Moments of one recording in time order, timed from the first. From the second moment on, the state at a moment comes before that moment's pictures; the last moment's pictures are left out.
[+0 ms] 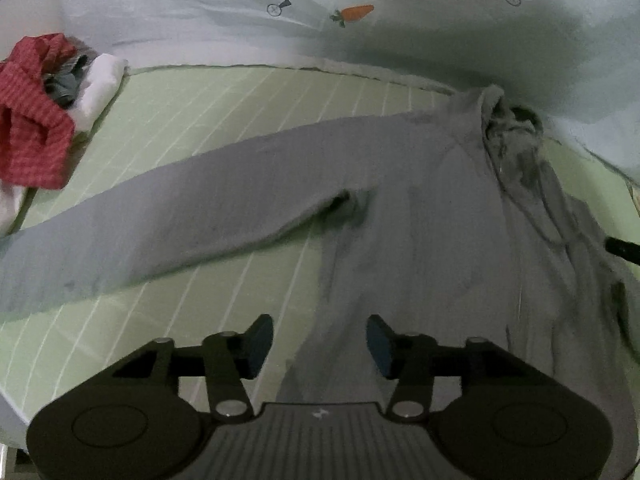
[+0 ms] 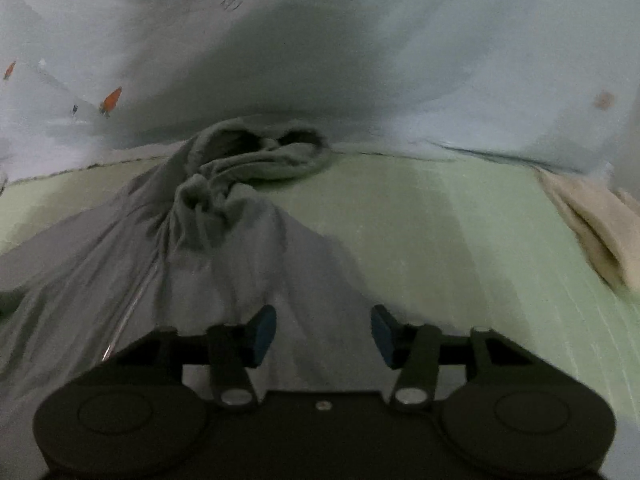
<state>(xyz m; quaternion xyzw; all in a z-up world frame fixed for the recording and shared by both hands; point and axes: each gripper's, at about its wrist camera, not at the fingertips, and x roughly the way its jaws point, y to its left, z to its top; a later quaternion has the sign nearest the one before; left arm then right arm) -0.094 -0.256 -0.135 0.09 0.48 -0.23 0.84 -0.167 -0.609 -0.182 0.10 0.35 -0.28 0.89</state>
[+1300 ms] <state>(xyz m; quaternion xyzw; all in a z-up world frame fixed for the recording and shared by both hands) -0.005 -0.335 -0.139 0.07 0.51 -0.17 0.84 -0.115 -0.670 -0.187 0.07 0.36 -0.30 0.88</state>
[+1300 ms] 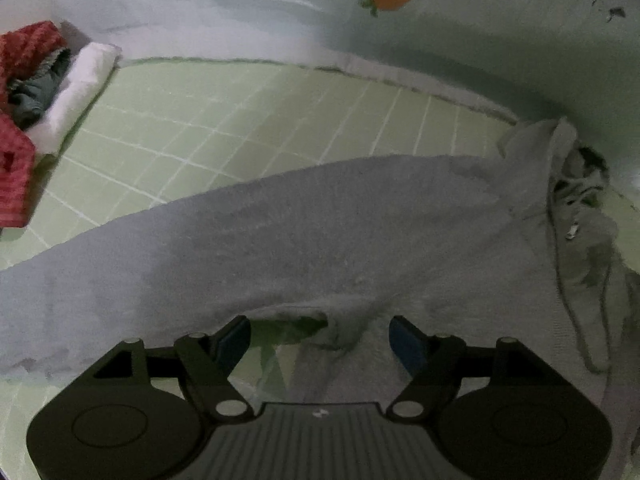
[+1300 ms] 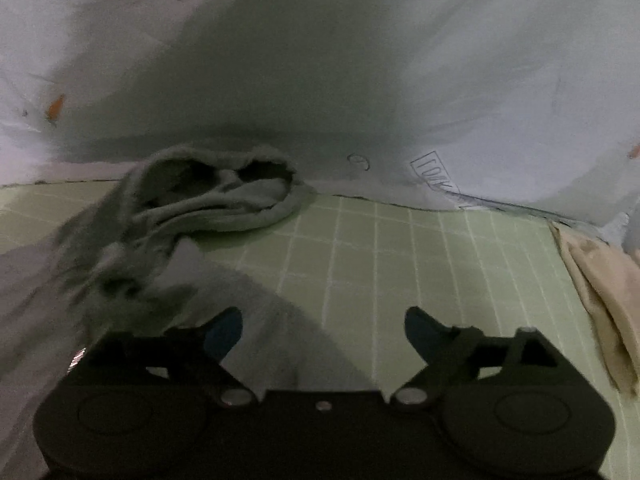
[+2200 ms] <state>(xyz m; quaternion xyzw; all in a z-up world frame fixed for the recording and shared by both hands) -0.003 -0.081 -0.138 0.03 0.51 -0.10 0.85 -0.221 -0.424 -0.222 0.17 0.39 -0.36 0.83</state>
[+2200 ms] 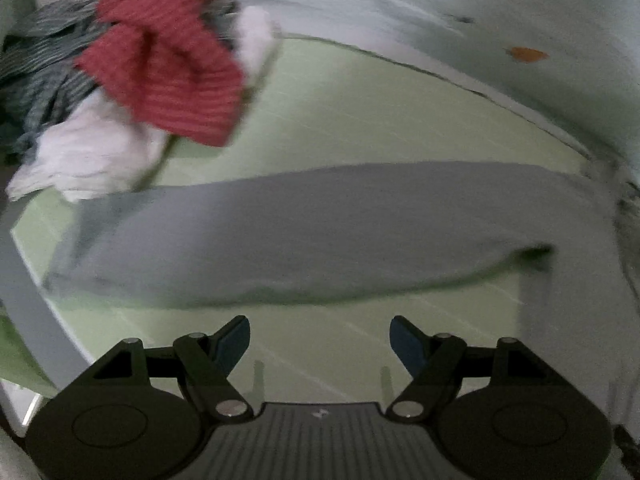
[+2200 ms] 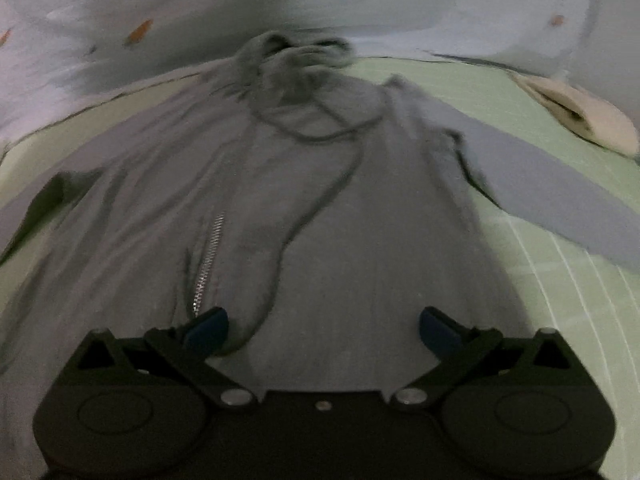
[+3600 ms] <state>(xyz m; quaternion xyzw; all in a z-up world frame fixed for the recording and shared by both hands) 0.049 0.026 -0.174 0.09 0.47 -0.13 0.87 -0.243 -0.386 -0.238 0.15 0.29 -0.43 0.84</state>
